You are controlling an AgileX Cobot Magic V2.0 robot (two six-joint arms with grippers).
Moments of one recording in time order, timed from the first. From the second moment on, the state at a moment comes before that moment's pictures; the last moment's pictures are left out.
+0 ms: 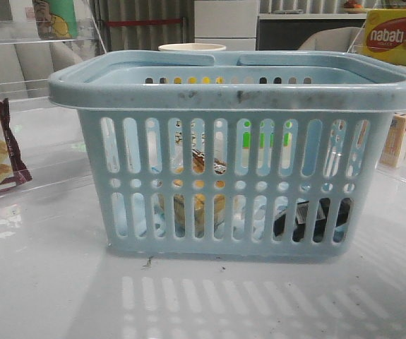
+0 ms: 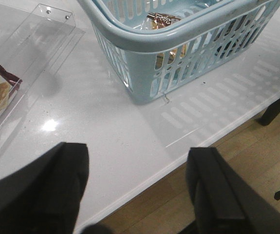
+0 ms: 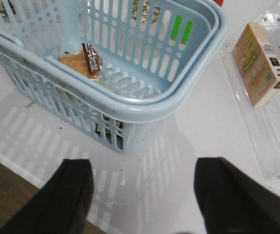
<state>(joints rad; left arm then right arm) -0.59 0.61 -0.74 -0.01 0.89 0.05 0.50 0.57 -0.69 -0.13 0.75 0.07</state>
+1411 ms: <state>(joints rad) -0.36 0.40 -0.57 -0.01 0.61 0.05 0.50 0.57 -0.69 -0.14 0.79 0.07</state>
